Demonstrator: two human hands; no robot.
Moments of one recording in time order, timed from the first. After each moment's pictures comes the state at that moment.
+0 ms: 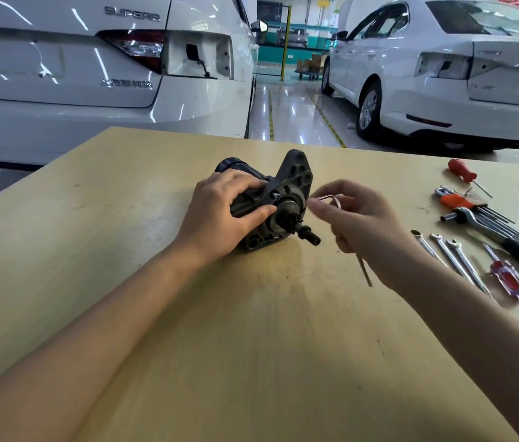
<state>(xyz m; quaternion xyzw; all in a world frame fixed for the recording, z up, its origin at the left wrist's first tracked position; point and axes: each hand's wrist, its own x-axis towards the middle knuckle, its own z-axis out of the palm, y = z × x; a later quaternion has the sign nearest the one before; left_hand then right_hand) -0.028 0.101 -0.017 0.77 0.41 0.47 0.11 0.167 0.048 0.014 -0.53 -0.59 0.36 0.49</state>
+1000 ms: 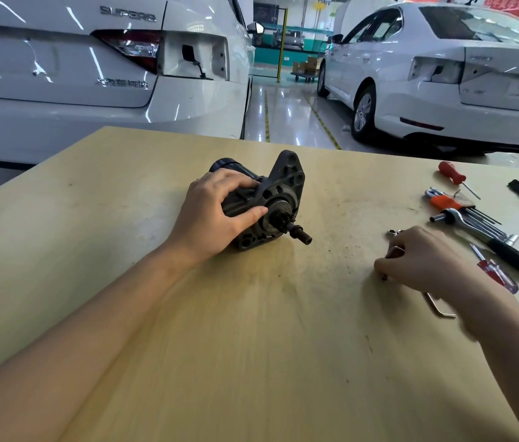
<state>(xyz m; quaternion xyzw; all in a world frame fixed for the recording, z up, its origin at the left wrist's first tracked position) -0.027 0.099 -0.017 0.76 0.41 0.48 0.14 0.250 0.032 -0.002 -0.79 -0.60 0.06 0.13</state>
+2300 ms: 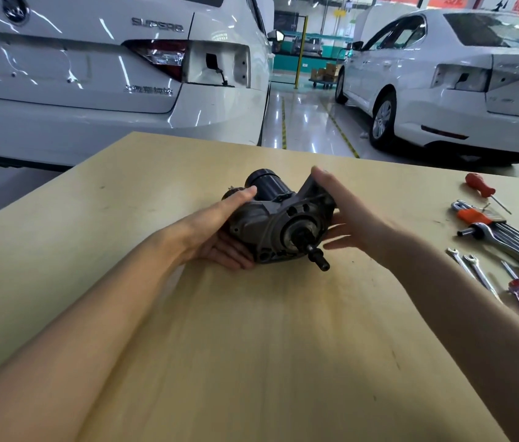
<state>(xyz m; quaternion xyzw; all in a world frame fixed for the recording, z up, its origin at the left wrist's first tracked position) -0.062 0.110 -0.005 0.53 0.55 0.24 0.60 0.155 0.084 0.026 -0.63 -0.56 0.43 0.32</state>
